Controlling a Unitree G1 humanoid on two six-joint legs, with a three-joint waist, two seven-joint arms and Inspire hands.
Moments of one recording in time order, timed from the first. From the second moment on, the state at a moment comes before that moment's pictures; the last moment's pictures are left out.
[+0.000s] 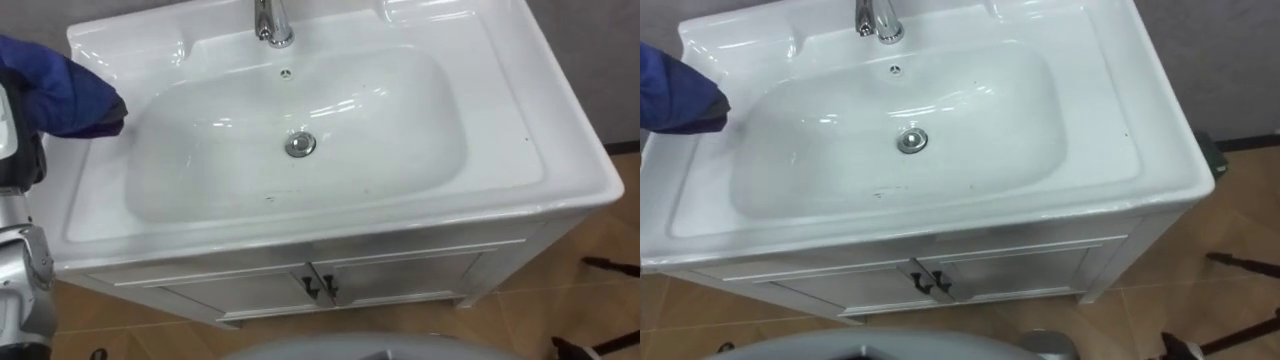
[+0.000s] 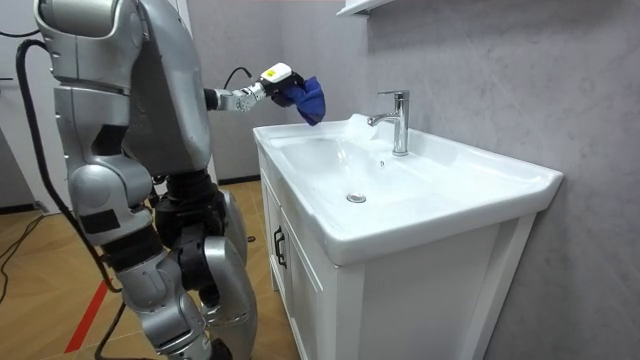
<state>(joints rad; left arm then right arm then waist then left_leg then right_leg) 0.18 0.45 0.34 0.23 1.21 0.00 0.58 0.23 -0.34 -0.22 1.12 -0.23 -0.02 -0.03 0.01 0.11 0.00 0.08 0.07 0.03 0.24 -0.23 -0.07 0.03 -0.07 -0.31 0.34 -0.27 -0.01</state>
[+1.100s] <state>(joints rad) 0.29 0.39 0.34 0.33 1.13 0.05 0.54 0.25 -0.34 -0.19 1.15 -0.13 0.00 -0.01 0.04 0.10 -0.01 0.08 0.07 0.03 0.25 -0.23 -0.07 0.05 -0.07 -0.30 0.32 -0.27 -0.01</state>
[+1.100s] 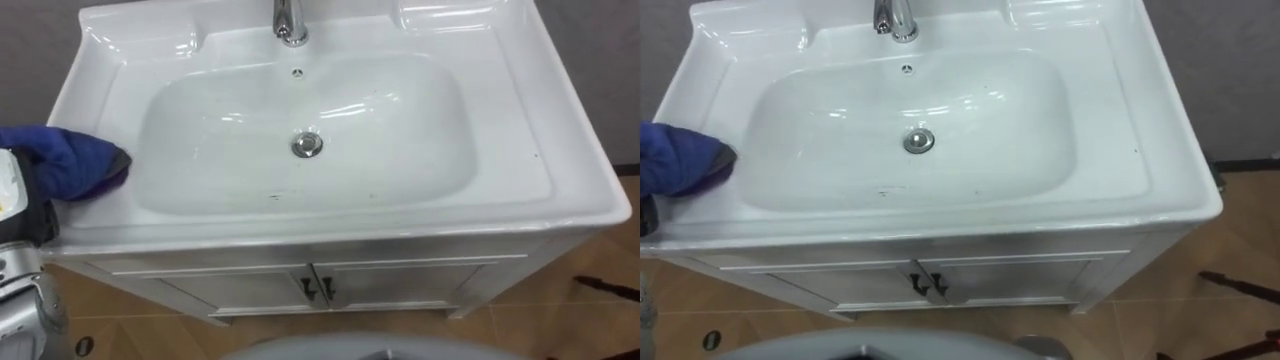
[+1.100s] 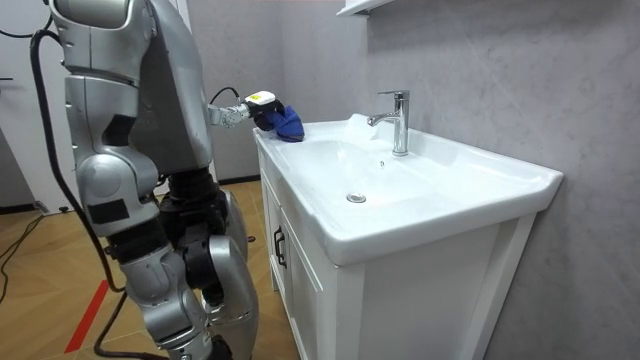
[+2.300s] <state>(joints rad) 0.32 0.39 0.35 0.32 1.07 0.07 0.54 0.25 -0.35 -0.19 1.15 -0.09 0.01 -0.03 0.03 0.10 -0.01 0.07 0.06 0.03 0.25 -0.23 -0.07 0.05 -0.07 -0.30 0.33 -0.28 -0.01</state>
